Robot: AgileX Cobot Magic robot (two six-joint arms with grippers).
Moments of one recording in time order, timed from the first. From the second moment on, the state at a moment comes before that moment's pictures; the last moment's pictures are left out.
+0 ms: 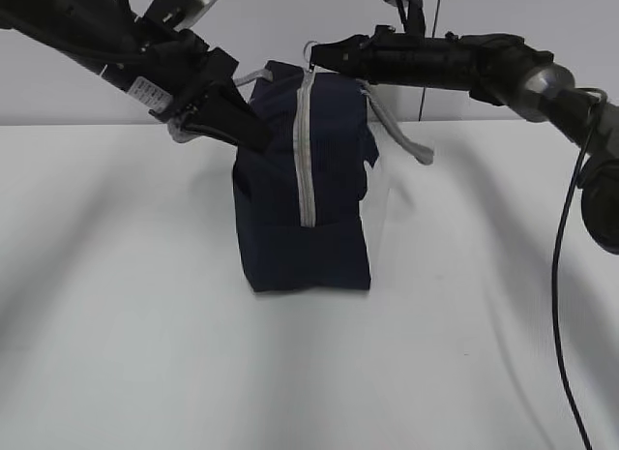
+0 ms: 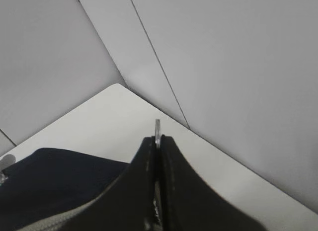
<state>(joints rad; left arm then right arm) -0.26 1.93 -1.61 -0.87 1.15 0.71 0.06 2.76 -2.60 -1.64 -0.90 1.81</state>
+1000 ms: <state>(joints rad) -0.29 1.93 -1.61 -0.76 1.15 0.63 0.04 2.81 -2.79 -1.67 -0.91 1.89</state>
